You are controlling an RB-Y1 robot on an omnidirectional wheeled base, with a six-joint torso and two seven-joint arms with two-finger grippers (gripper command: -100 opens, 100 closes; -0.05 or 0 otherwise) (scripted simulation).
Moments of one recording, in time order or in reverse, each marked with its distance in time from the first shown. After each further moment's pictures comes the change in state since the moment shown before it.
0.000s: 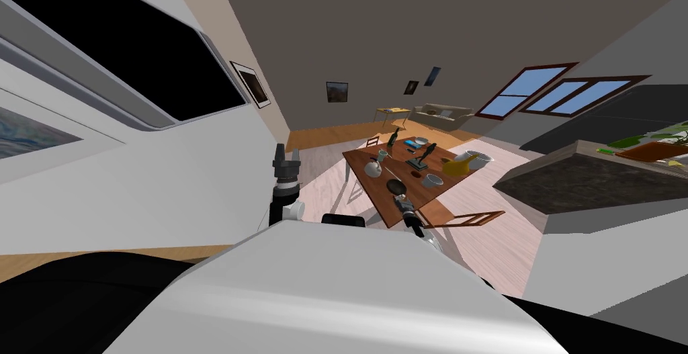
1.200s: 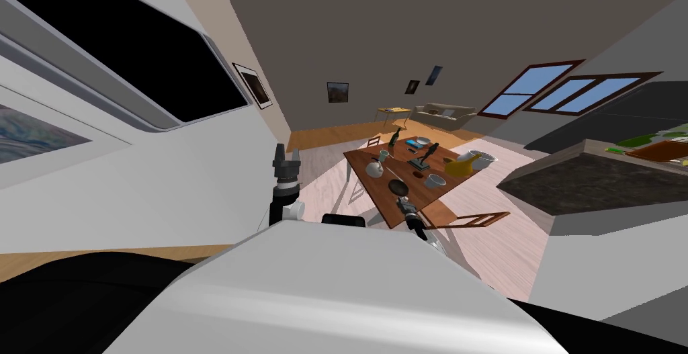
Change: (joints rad) left arm 0.000 0.000 0.000 0.000 0.000 0.000 0.000; right arm 0.037 -0.011 0.009 -0.037 0.001 0.000 -0.032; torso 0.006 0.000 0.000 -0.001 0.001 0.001
